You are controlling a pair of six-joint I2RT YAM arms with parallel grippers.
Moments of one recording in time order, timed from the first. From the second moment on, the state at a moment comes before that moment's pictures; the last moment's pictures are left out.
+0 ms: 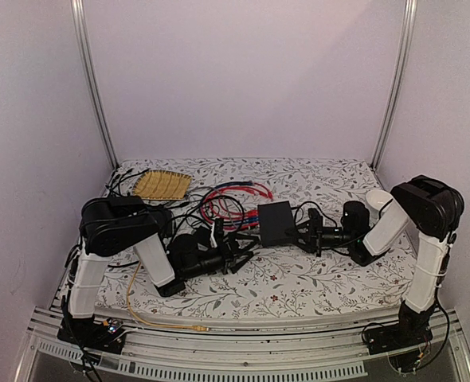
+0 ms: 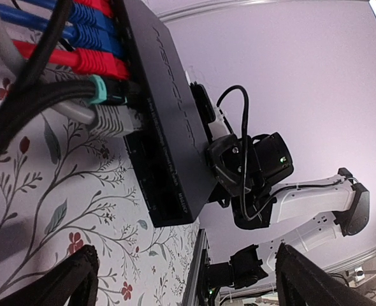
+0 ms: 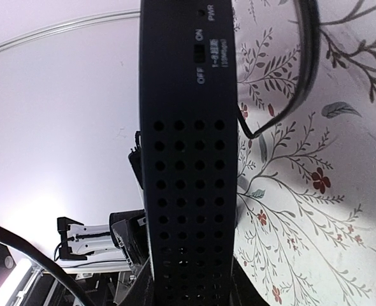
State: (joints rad) left arm -0.93 2.25 0.71 1.53 0.20 -1.31; right arm 0.43 1.95 0.55 1.14 -0.89 1.40
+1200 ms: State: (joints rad) left arm -0.87 2.28 0.80 1.53 0.35 -1.39; right arm 0.58 1.81 0.63 0.88 -0.79 1.30
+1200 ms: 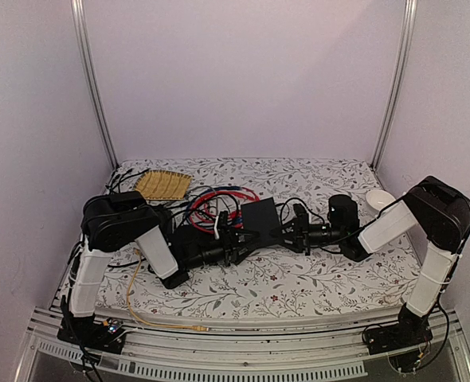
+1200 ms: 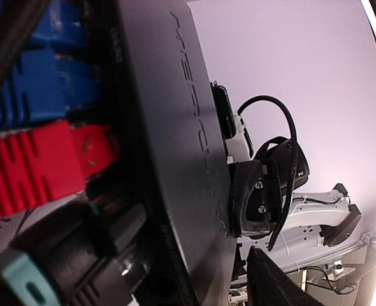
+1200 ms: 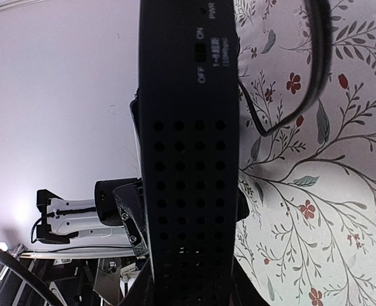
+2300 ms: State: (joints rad) left arm -0.85 2.25 0.82 1.53 0.37 -1.39; right arm 0.59 1.85 0.60 1.10 -0.80 1.37
